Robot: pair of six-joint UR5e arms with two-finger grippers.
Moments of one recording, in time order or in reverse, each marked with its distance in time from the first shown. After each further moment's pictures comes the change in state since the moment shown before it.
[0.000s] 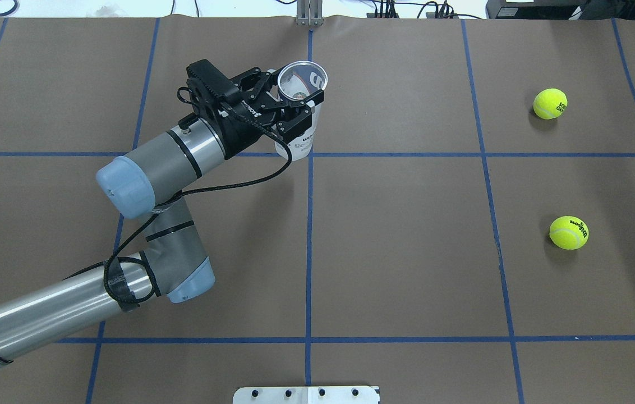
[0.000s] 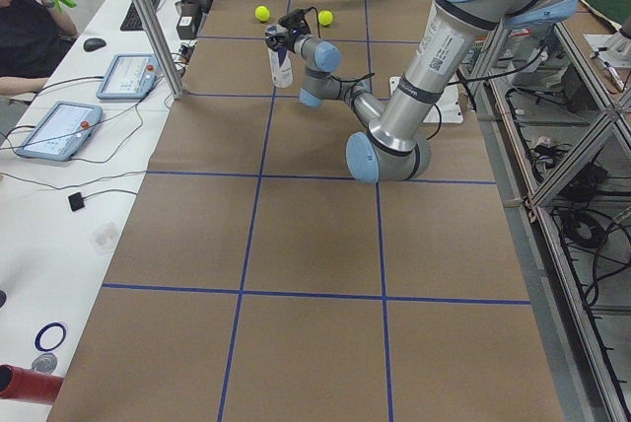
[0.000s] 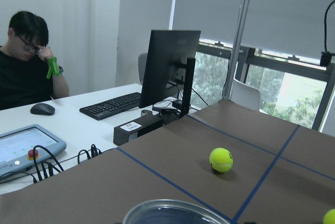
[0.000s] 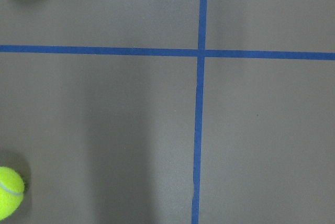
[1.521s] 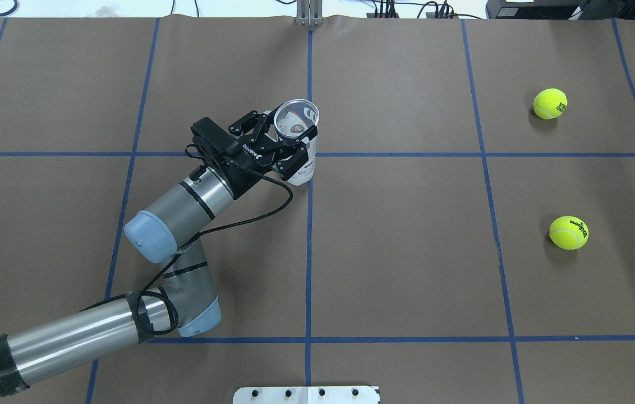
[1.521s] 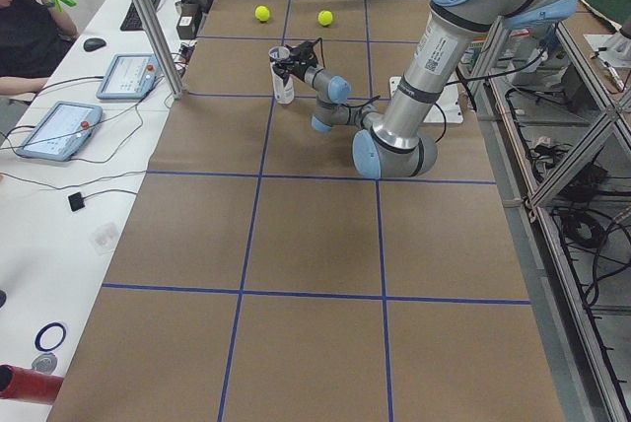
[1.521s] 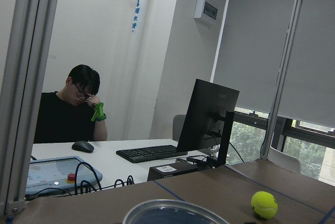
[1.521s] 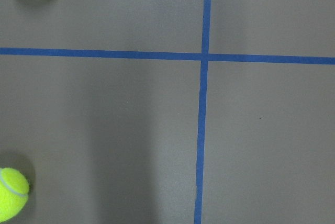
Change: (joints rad) left arm 0.107 -0.018 0.161 -0.181 0.154 0.011; right arm 0.001 0.002 0.003 0.000 0.002 0.000
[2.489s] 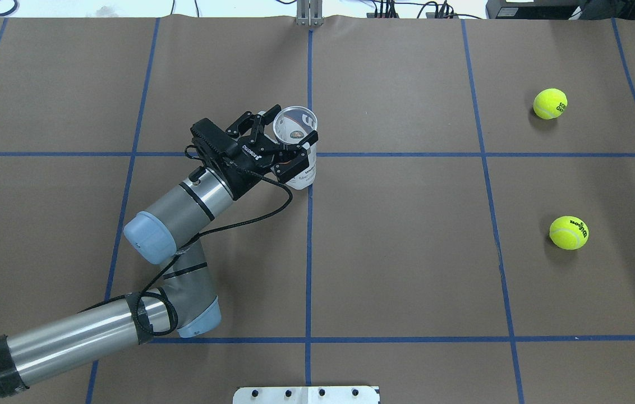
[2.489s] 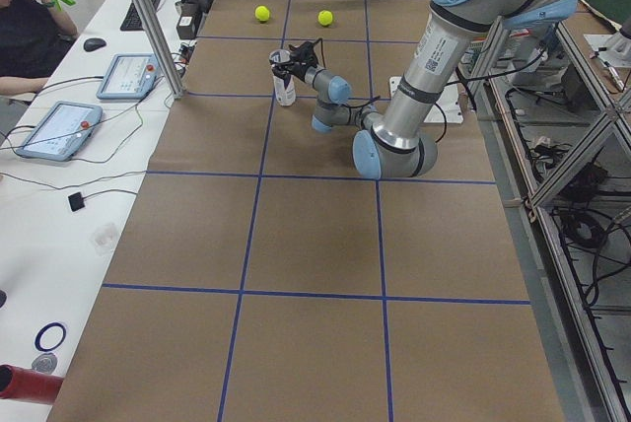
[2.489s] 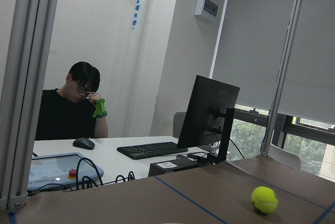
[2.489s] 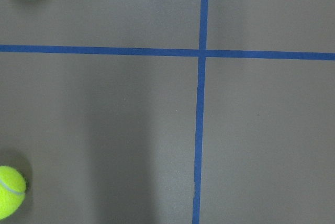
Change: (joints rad) left arm 0.002 0.001 -0.004 -0.003 0.000 -0.001; right arm -0.001 -0.005 0.000 0.001 -0.001 0.000
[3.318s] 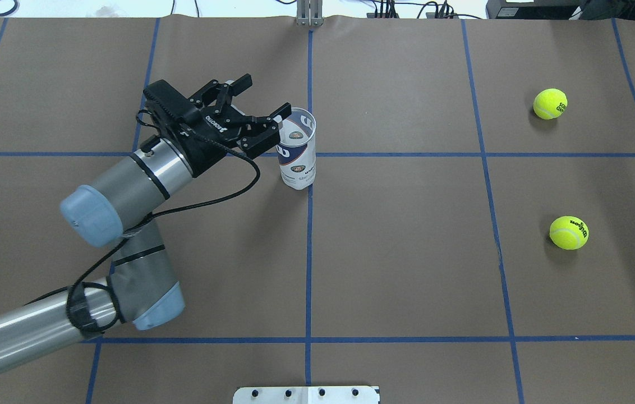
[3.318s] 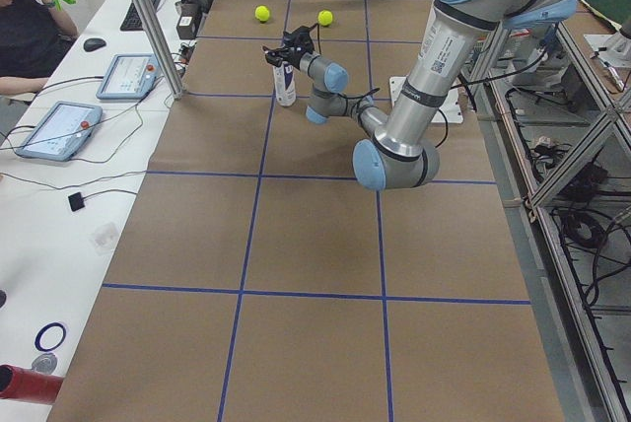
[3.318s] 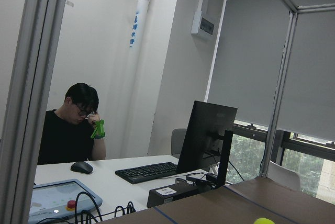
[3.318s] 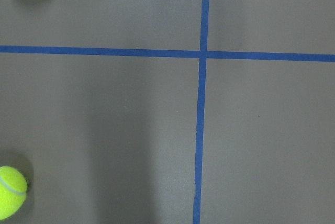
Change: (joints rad) left arm -0.081 0.205 -0.411 0.347 -0.092 -0.012; right arm 0.003 0.004 0.004 -0.001 0.000 0.001
